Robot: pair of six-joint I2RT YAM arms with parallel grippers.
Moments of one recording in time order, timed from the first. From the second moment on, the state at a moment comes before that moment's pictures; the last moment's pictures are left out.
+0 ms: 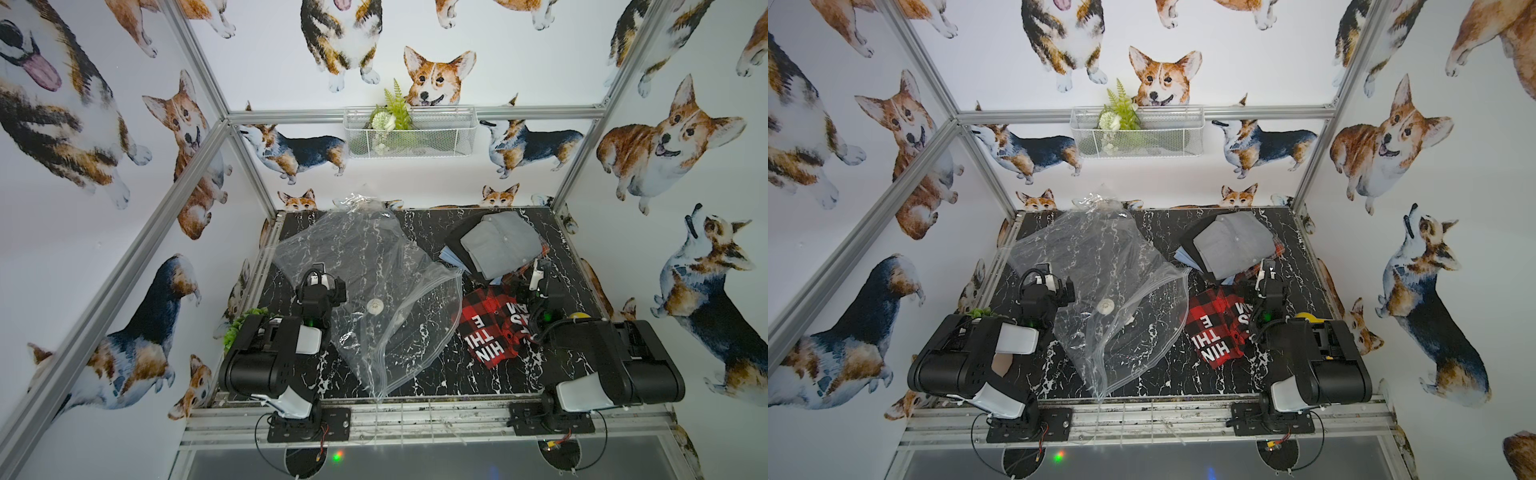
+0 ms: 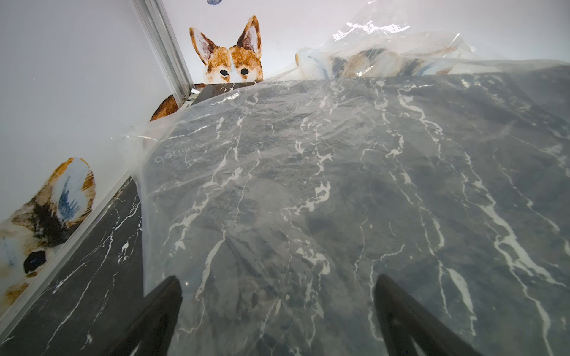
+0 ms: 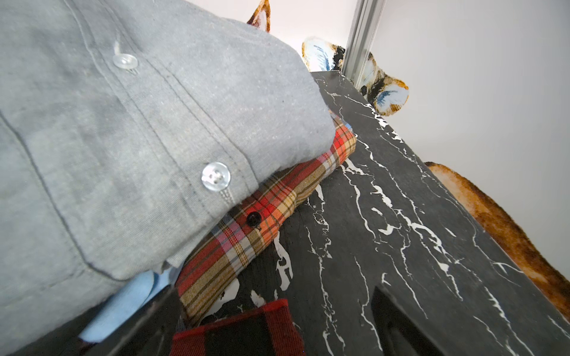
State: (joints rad) left arm -0.12 1.57 0.31 0.92 -0.26 0.00; right arm 0.06 1.45 0.31 0.75 0.21 0.06
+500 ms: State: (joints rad) left arm -0.14 1.58 0.31 0.94 -0.24 0.03; right arm 0.06 1.45 0.31 0.75 0.21 0.06
